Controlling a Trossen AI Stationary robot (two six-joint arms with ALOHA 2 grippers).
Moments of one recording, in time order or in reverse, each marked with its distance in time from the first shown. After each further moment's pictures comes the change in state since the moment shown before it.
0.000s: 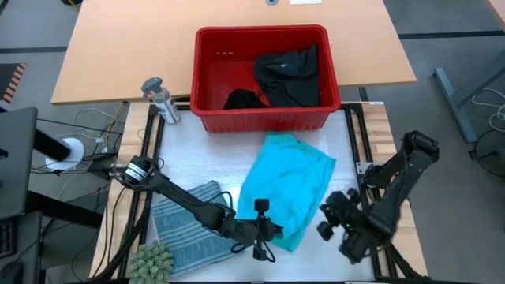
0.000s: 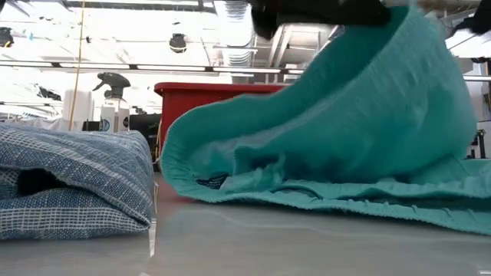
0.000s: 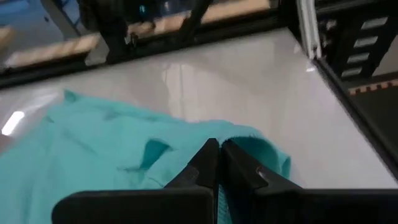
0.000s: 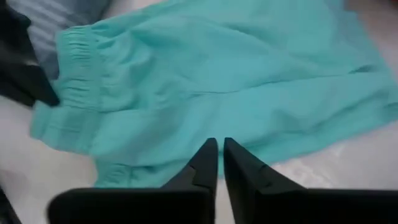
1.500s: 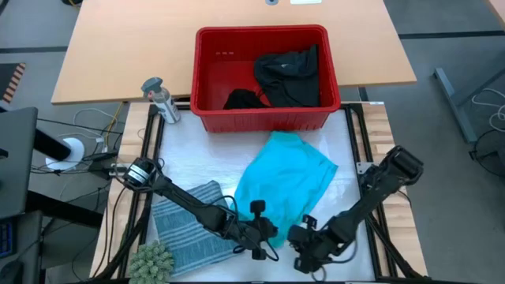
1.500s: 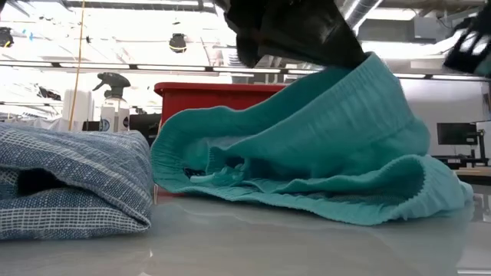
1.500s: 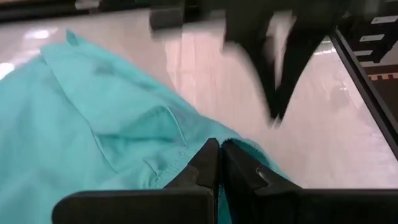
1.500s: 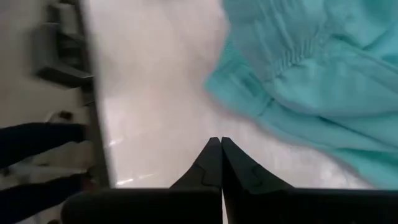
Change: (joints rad) left arm -0.010 0.028 0.010 -0.124 0.006 -0.185; right arm -0.160 0.254 -0.102 0.841 -0.374 -0.703
